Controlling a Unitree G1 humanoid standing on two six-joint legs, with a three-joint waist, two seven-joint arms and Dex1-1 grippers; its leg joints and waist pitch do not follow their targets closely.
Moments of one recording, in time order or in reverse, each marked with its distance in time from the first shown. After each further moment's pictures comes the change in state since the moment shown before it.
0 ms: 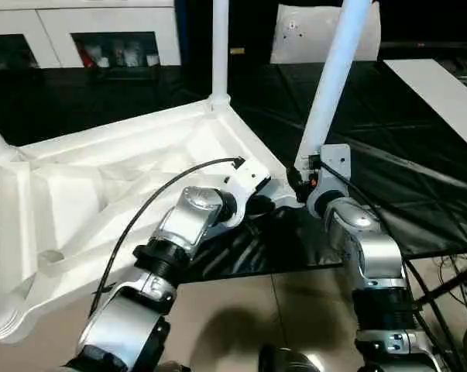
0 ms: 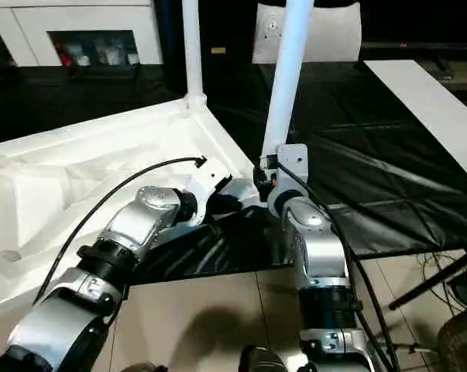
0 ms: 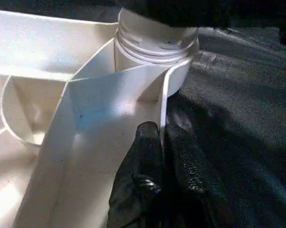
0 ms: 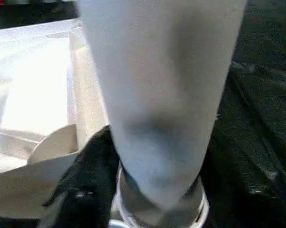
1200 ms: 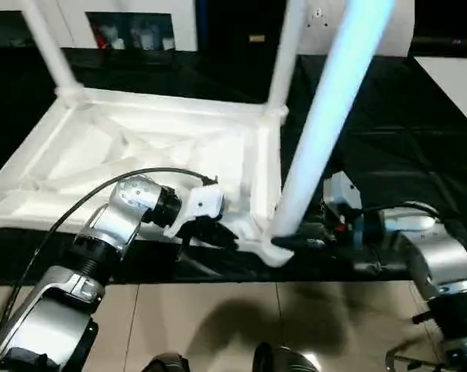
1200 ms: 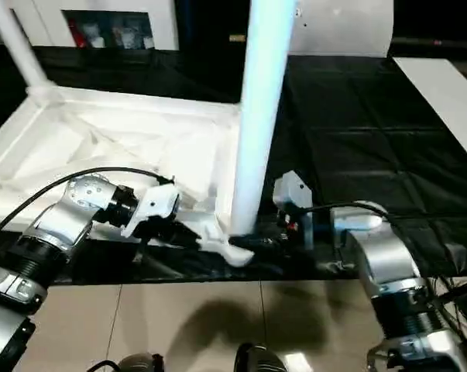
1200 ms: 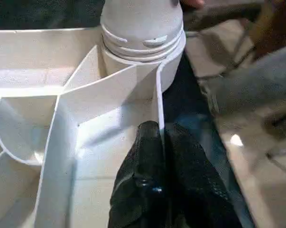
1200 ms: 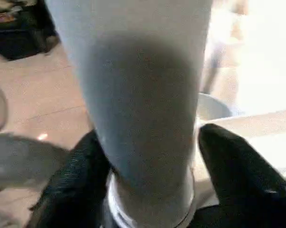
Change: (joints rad) left arm 0.036 0.377 -0.154 -0.028 -0.070 -0.496 -0.757; right arm 0.033 -0.517 0.235 0.013 0.245 -0.258 1.126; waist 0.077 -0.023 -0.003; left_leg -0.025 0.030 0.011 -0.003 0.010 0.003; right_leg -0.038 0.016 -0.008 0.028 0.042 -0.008
